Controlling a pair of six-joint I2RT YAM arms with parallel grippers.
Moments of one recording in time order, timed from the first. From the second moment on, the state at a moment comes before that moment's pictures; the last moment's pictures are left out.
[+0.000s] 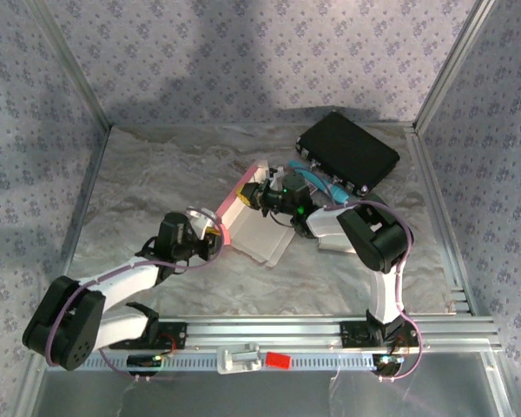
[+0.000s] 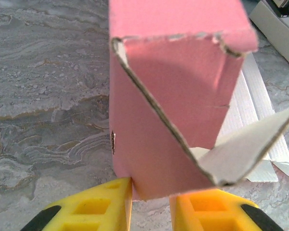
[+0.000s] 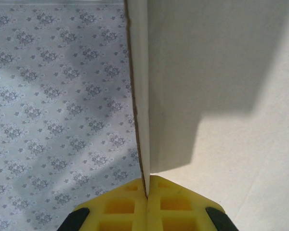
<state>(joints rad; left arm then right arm) -0.46 1.18 0.34 0.23 0.30 -0.12 0.63 1.95 0.95 0.88 -0.53 1.48</state>
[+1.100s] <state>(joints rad) -0.46 1.17 0.37 0.21 0.16 -0.12 0.66 2.01 0.99 0.96 -0.46 1.56</state>
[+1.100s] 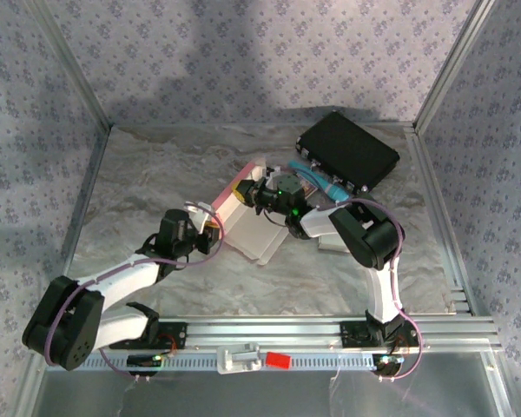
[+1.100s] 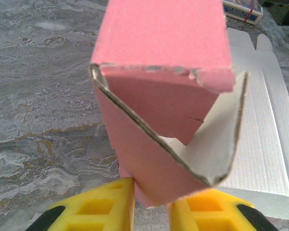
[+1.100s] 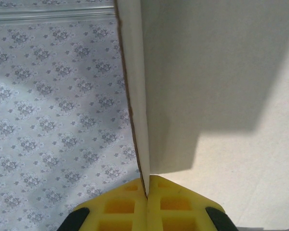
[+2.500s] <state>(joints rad) -0.52 1.34 0.40 0.37 -0.05 -0.34 0.71 2.03 0.92 1.07 -0.23 1.62</state>
